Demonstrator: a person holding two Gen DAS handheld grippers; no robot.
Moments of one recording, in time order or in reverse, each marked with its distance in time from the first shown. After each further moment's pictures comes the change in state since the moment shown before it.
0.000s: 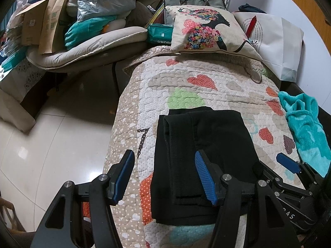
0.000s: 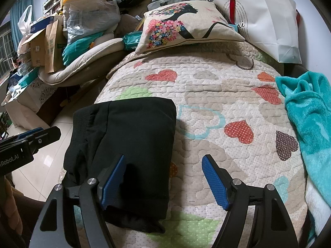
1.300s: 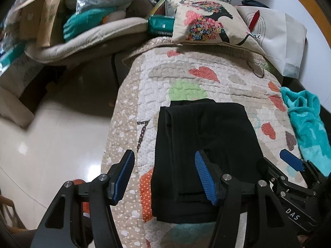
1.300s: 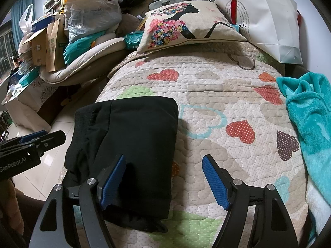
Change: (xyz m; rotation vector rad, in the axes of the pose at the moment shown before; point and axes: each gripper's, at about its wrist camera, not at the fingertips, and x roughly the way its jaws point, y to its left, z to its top) left arm 0.014 0.010 0.000 -0.026 0.066 -0.024; right arm 0.001 0.003 -0.003 -0.004 -0.003 -0.003
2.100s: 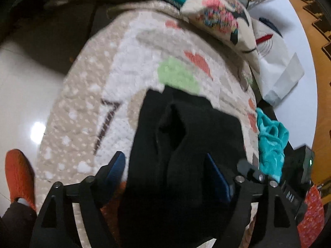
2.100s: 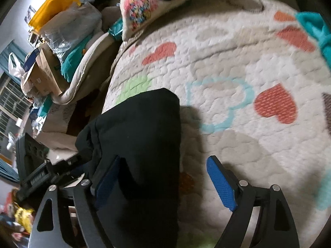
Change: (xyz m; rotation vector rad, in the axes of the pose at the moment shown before) left arm 0.093 0.033 0.009 -0.271 0.187 -0.395; right arm 0.083 -0.054 0.027 0.327 0.240 0.337
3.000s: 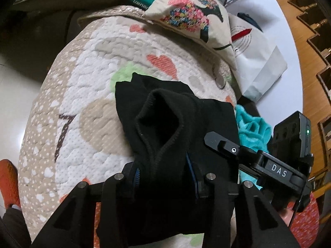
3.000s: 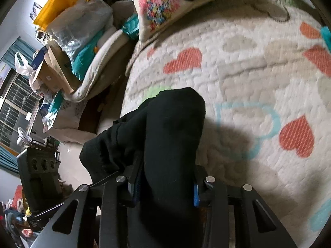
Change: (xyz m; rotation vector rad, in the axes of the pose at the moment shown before) left arm -0.010 -0.055 0.013 0.054 -0.019 -0.096; right arm -0.013 0.034 0.047 -0.056 0.014 0.050
